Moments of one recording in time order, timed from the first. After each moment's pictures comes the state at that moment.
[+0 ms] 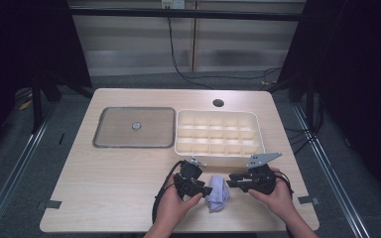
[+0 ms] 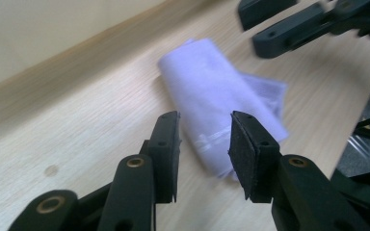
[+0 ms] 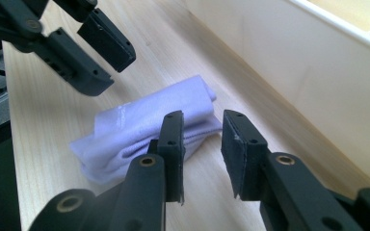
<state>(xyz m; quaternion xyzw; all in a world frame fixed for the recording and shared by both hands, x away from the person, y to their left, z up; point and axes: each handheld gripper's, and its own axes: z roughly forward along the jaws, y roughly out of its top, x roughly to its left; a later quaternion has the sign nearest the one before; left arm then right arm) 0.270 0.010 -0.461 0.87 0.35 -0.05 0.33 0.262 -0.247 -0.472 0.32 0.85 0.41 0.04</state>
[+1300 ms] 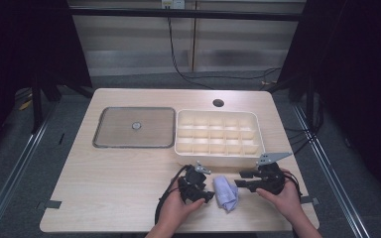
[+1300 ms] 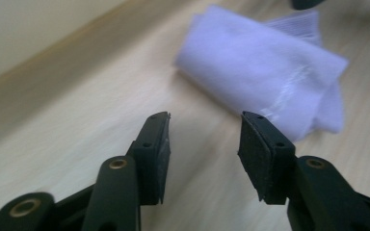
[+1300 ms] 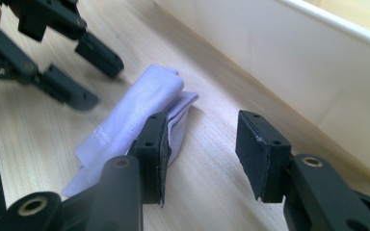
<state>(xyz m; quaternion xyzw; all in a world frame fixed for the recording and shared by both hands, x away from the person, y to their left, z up) 0.270 0.010 -0.481 0.89 0.32 -0.01 0.33 0.262 -0.271 -0.475 0.38 0.84 0.40 0.04</state>
